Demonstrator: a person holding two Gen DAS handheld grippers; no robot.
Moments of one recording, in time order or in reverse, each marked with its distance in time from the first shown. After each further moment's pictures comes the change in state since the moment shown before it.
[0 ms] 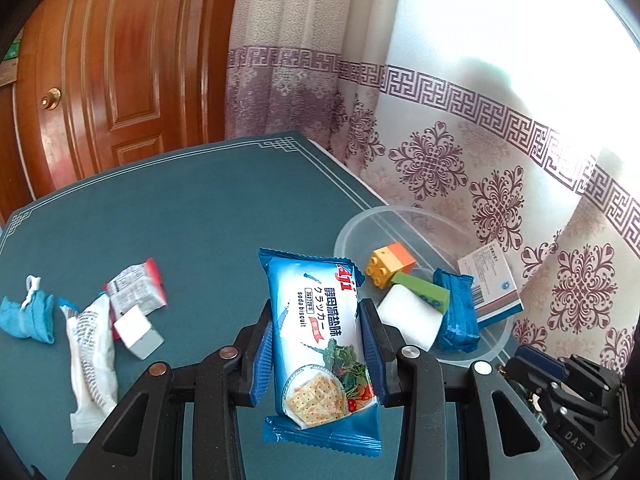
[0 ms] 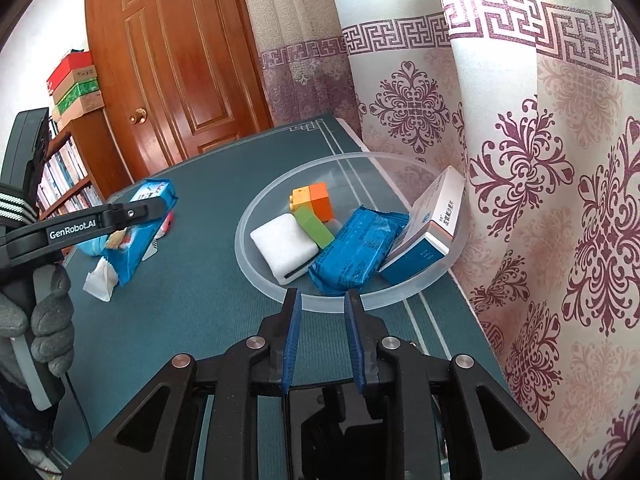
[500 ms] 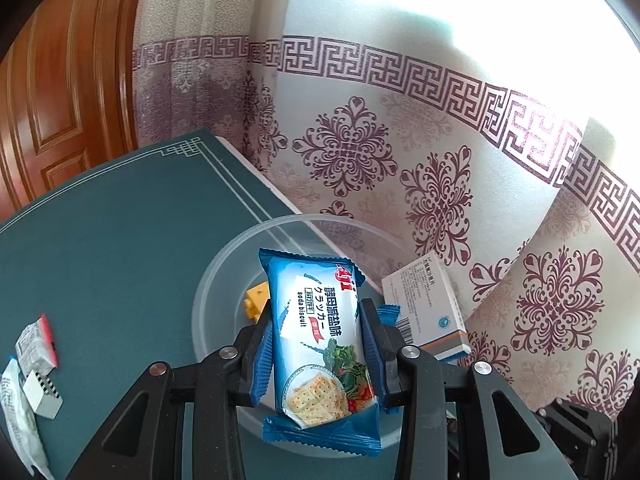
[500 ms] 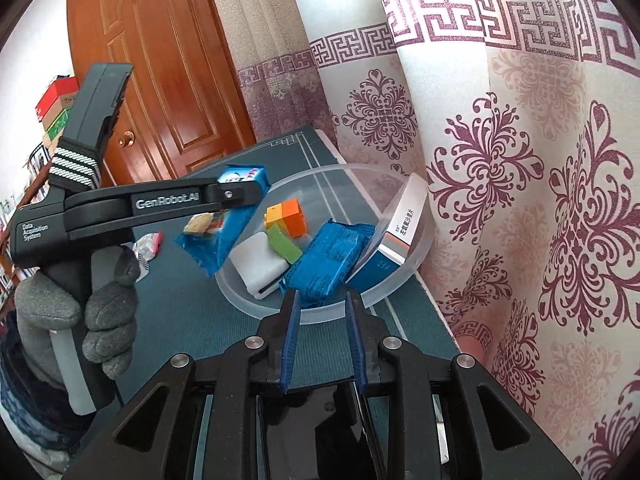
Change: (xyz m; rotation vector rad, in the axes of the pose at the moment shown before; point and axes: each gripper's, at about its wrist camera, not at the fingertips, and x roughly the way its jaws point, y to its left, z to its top) left arm 0.061 -0.084 0.035 0.106 0.060 -0.154; right arm -0.014 -0.021 0.006 0.078 -0.040 -0.029
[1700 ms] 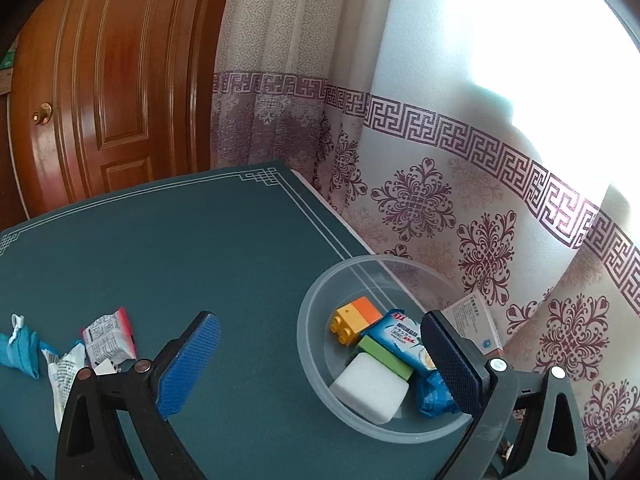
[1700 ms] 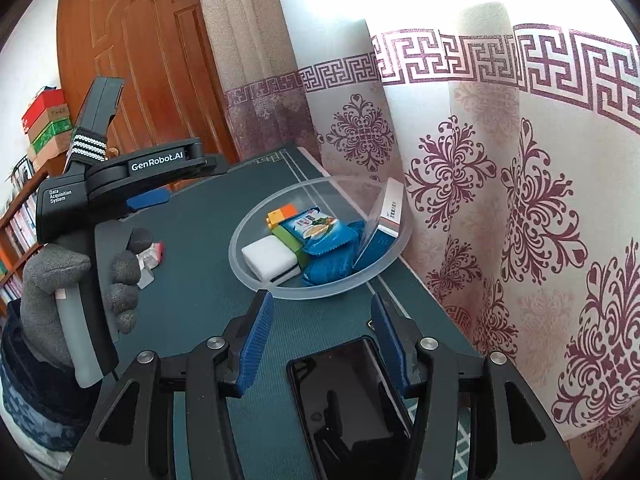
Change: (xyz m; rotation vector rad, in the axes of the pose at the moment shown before) left arm -0.067 0.061 -0.007 -0.131 -0.135 0.157; right arm -0.046 0.036 -0.021 0.033 -0.054 -0.091
